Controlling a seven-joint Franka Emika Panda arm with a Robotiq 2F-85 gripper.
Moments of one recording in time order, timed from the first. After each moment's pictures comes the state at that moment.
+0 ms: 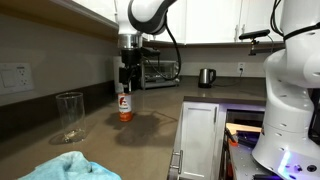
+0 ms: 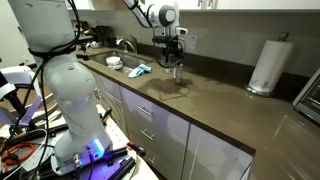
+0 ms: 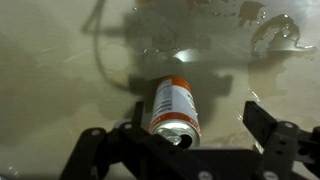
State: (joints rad) arm 0.09 0.02 0.04 -2.17 -0.09 2.25 0.09
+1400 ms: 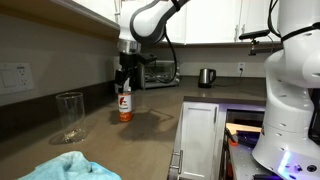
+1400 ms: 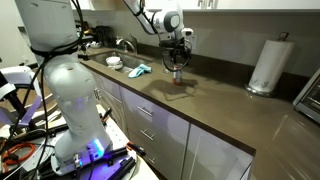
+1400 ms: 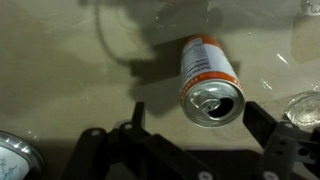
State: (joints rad) arm 0.07 0.08 0.01 -2.17 -0.16 2.46 0.10
